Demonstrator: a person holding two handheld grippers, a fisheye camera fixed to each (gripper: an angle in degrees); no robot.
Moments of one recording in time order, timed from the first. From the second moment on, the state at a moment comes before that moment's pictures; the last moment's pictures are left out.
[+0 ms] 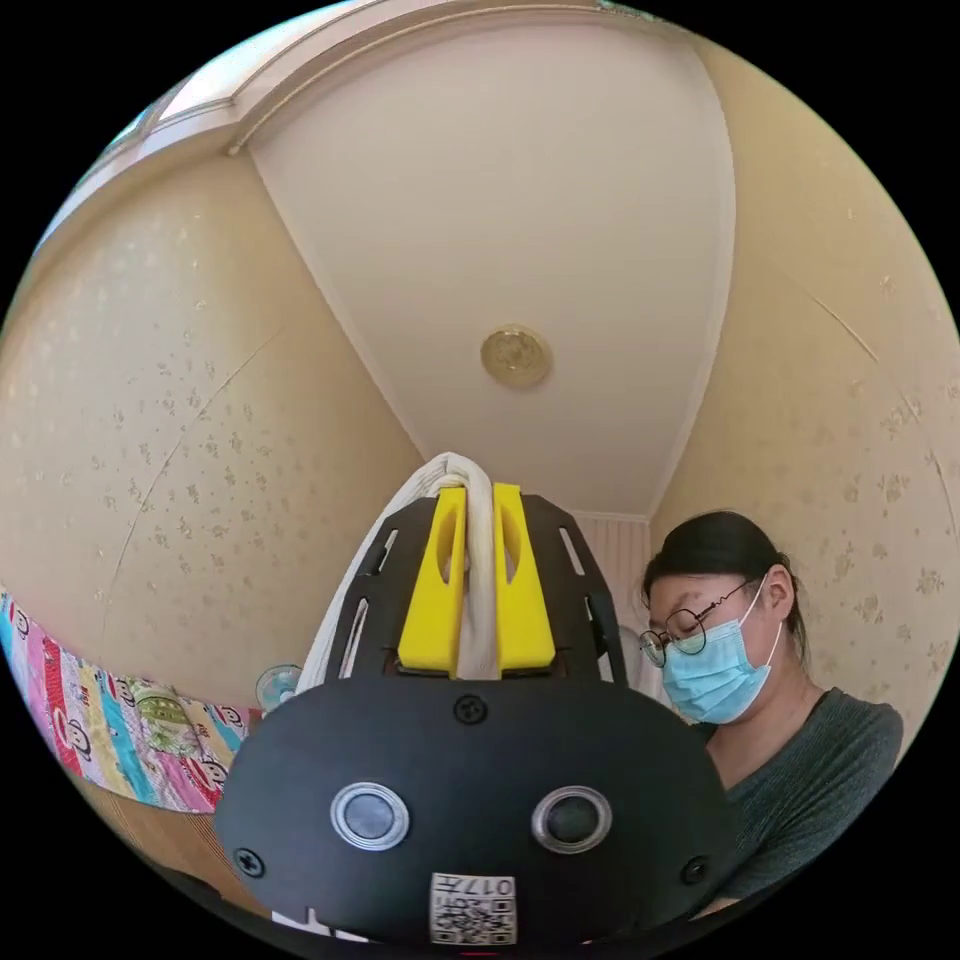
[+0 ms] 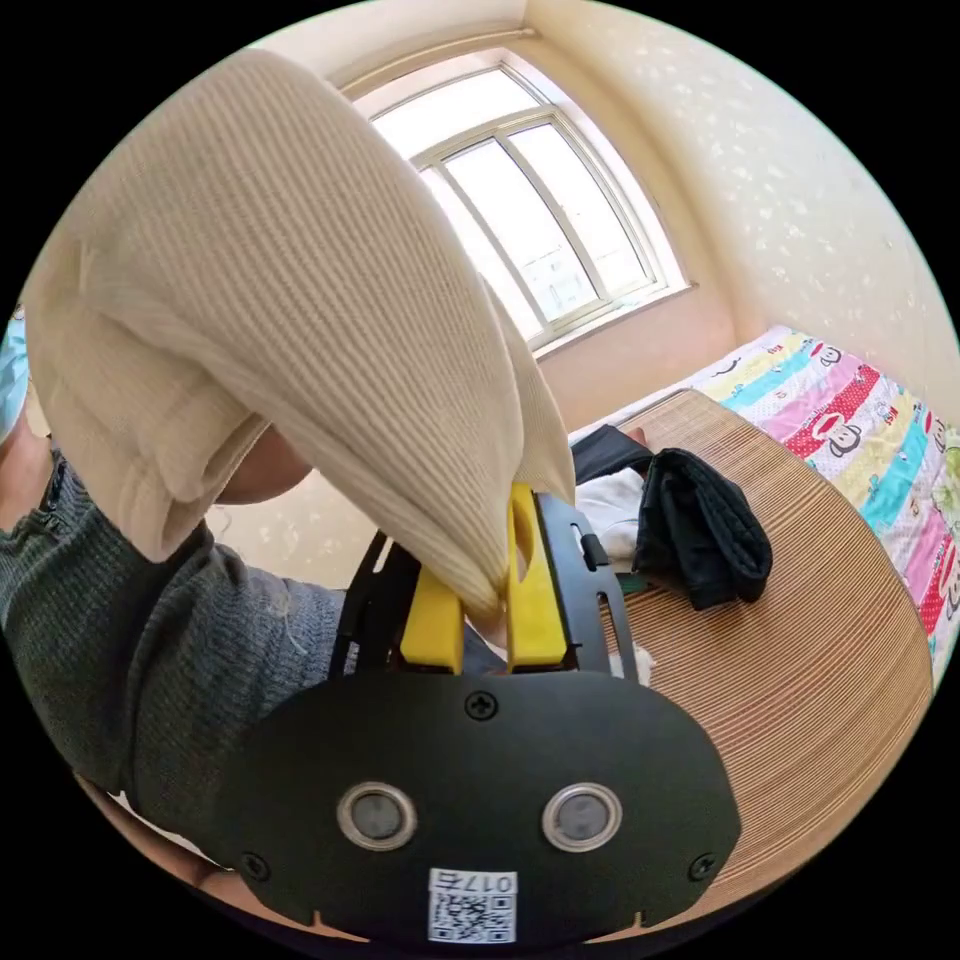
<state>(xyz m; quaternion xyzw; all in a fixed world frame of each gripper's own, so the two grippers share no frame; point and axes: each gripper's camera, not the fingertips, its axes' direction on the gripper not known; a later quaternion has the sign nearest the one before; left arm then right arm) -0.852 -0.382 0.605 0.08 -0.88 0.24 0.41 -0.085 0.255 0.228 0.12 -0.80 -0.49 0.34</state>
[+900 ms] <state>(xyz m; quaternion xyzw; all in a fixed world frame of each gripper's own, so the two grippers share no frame) -0.599 0.050 0.269 0.10 -0.95 -0.22 0.19 0.107 -0.014 0.363 0.18 -0.98 -0.03 -0.09</state>
